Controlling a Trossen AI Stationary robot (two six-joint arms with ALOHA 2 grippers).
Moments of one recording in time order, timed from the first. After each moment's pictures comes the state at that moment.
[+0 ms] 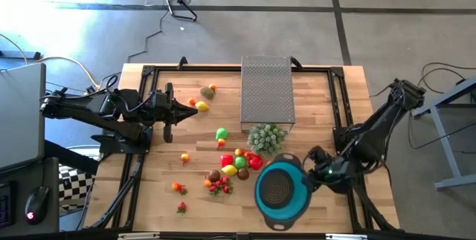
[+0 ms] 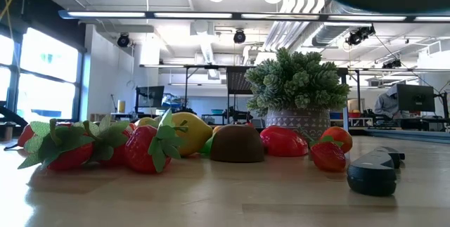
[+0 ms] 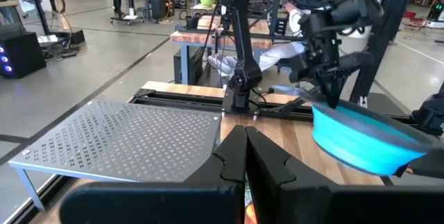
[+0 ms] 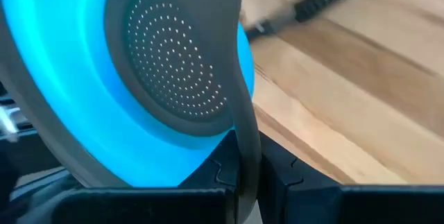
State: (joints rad) left arm -0.16 0.71 0.85 -0.19 -0.28 -0.08; right arm 0.78 1.20 1.03 -0.76 0.25 1.80
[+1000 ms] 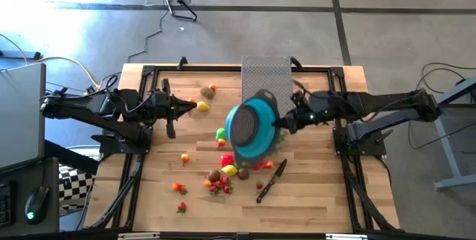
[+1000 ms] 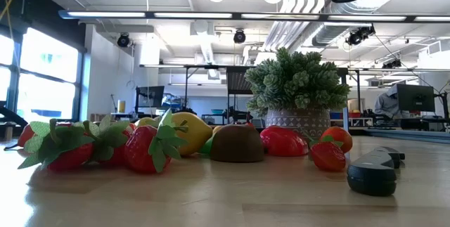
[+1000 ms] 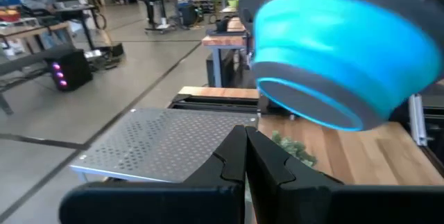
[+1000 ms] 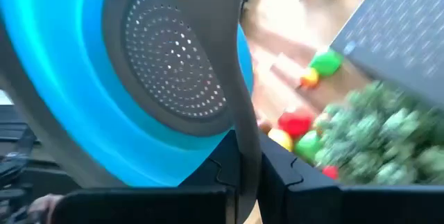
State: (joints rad) left arm -0.16 0.71 0.85 -0.18 -0.41 0.02; right arm 0.06 1.07 1.05 -0.43 0.02 1.08
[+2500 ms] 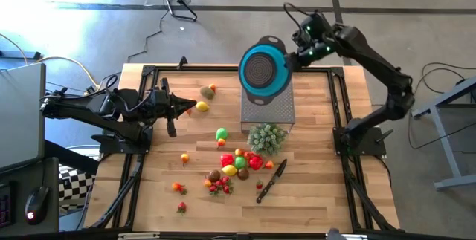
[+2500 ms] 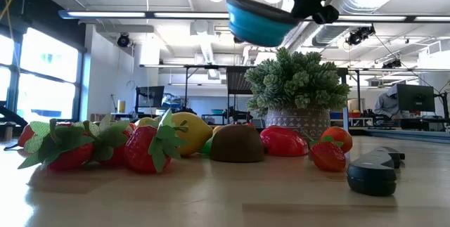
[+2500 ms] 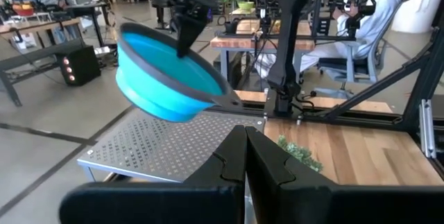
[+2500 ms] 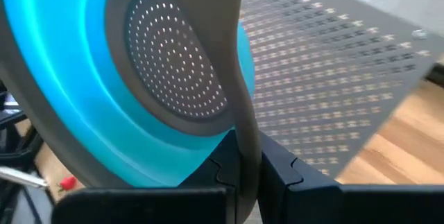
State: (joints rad) left arm -0.16 0.71 0.85 -0.18 -0.44 -0.01; right arm -0.74 1.49 1.68 -1.14 -0.32 0.38
